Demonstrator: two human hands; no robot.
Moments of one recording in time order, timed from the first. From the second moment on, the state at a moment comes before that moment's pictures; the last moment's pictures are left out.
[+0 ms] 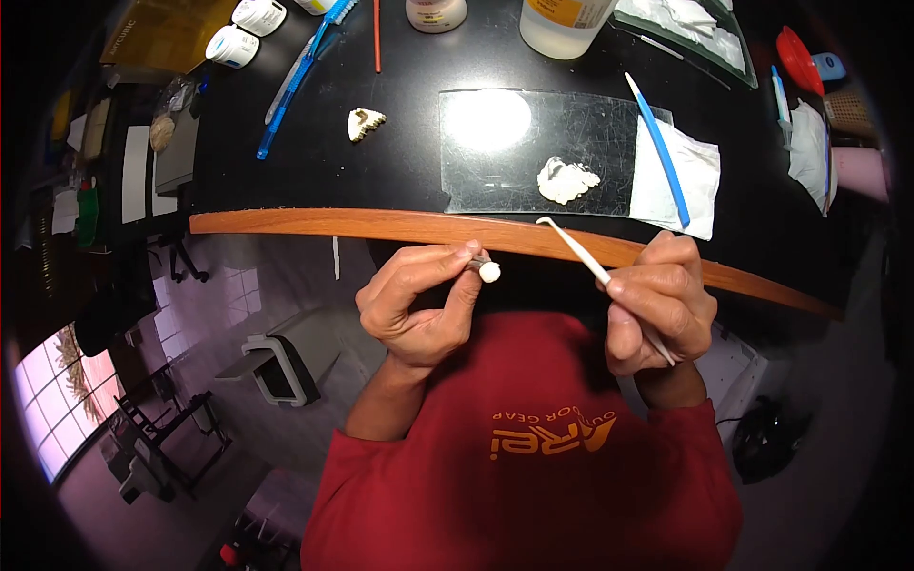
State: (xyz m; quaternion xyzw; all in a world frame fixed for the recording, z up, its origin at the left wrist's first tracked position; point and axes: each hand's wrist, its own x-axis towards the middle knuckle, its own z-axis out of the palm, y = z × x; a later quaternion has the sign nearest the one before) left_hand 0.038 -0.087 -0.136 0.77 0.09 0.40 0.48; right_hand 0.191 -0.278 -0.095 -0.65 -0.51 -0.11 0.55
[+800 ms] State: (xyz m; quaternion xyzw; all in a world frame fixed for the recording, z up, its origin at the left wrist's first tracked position) left_hand 0.018 -0.087 -0.119 0.69 0.10 0.29 0.65; right_hand 0.202 -0.274 -0.100 -0.72 -0.47 -0.15 0.49
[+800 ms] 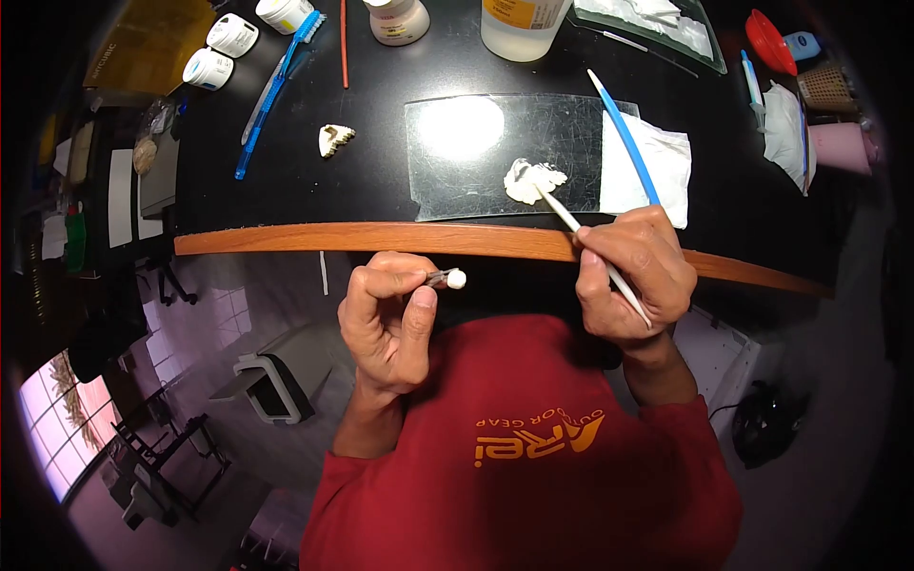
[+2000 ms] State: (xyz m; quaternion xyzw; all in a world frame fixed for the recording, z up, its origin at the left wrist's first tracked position) left_hand 0.036 -0.080 -0.122 0.78 0.11 0.34 0.51; right_hand 0.198 -0.275 -0.104 -0.60 -0.56 -0.09 0.57
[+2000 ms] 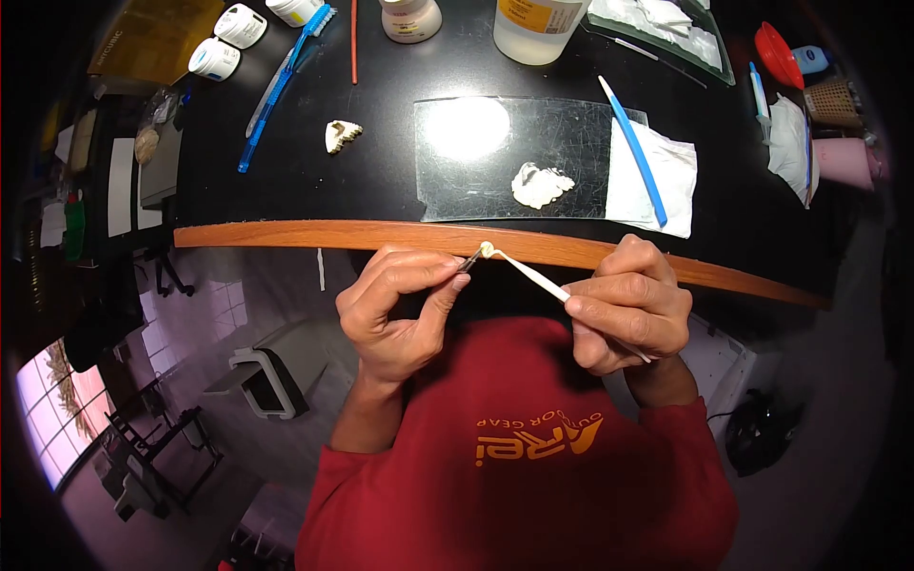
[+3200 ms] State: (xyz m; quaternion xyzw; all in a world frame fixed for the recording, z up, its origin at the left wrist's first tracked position) left_hand 0.036 -0.080 -0.121 0.80 0.09 0.33 0.50; right_hand 0.197 -0.273 -0.102 -0.61 -0.56 -0.10 0.55
